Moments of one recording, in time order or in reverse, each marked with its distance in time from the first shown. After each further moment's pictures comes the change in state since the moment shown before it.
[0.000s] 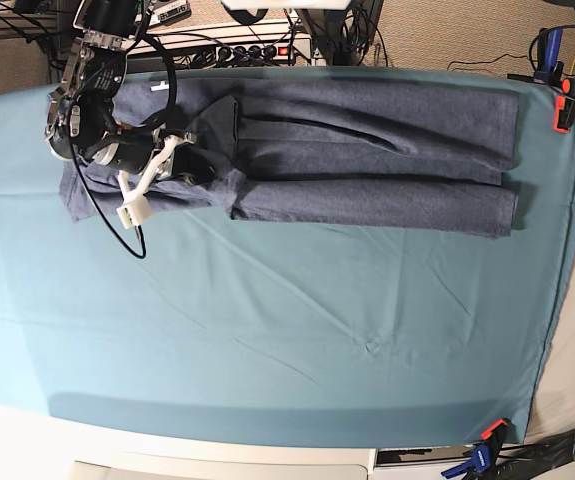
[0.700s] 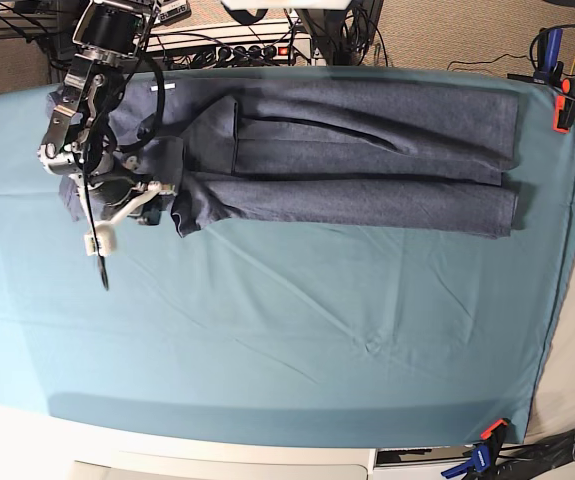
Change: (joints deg) left arm 0.0 0.0 0.0 0.0 0.0 0.0 0.0; right arm 4.6 -0.2 0.0 0.0 -28.9 -13.2 17.7
